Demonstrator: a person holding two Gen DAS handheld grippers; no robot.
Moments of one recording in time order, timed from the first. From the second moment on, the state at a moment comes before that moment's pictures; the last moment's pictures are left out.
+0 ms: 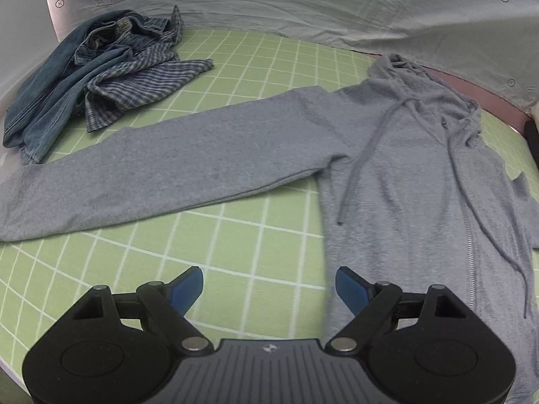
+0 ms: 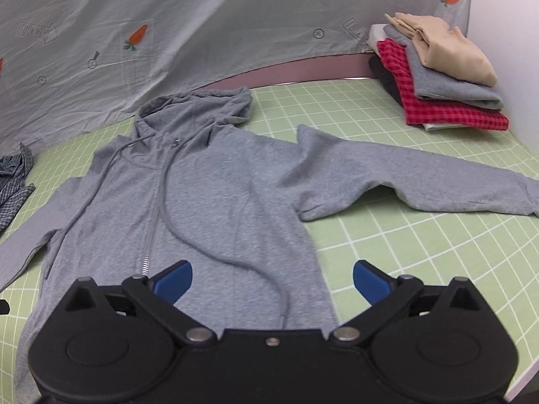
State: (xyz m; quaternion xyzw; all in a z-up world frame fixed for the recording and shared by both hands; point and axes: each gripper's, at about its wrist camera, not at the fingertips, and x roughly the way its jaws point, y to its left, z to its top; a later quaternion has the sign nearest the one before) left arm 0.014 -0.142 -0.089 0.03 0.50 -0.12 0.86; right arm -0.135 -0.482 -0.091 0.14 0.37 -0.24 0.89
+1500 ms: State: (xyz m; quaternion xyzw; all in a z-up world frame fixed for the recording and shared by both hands) left arm -0.111 -0.373 -0.138 0.04 0.55 0.04 0.83; right arm -0.257 -0.910 -0.157 0.11 0.40 -0.37 0.83
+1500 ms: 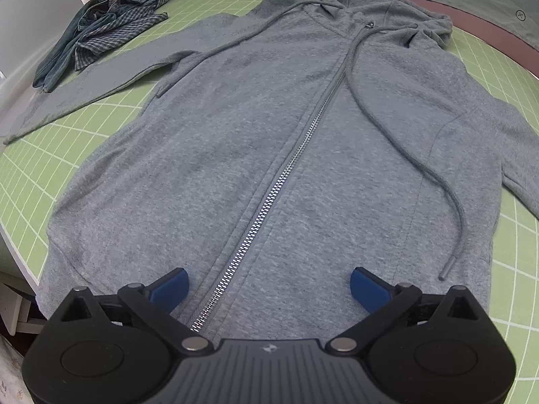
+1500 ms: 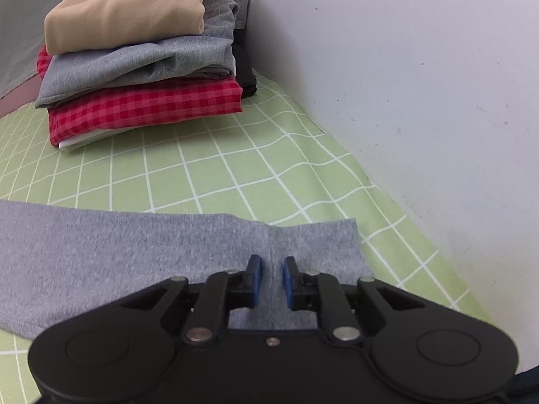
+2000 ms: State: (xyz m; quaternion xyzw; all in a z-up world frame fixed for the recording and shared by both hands) left arm -0.104 -0.331 -0.111 -0.01 0.53 0.02 0.85; right arm -0.234 -0.869 -0.130 0.05 0.39 -0.39 0.83
